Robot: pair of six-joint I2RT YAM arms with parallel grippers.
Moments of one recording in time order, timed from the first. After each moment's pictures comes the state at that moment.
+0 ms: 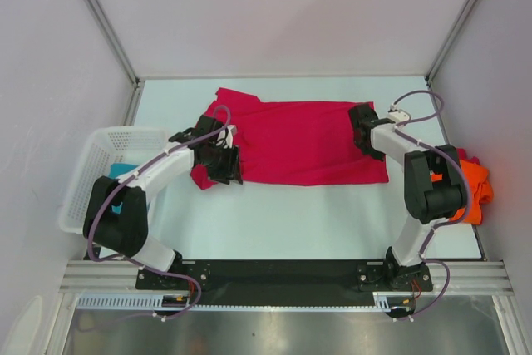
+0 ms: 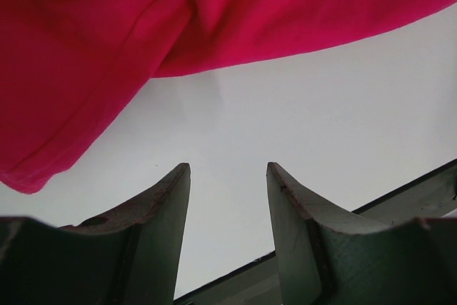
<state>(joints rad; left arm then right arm) -0.37 1.51 1.02 -0.66 0.29 -0.29 0.23 1.78 1.17 -0.61 0.79 0.92</state>
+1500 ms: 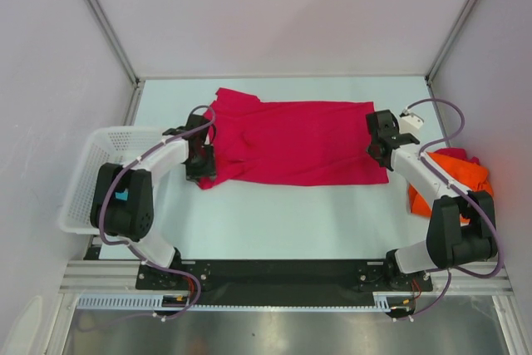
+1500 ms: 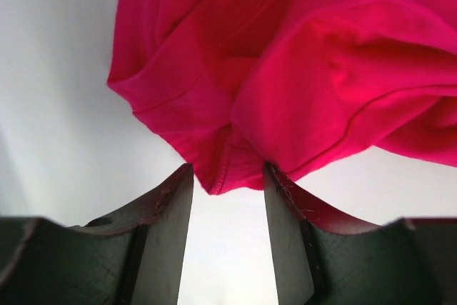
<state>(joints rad) -0.23 1.63 1.04 -0.71 -0.07 -0.36 0.20 1.43 0.99 -0.56 0.57 0.80</state>
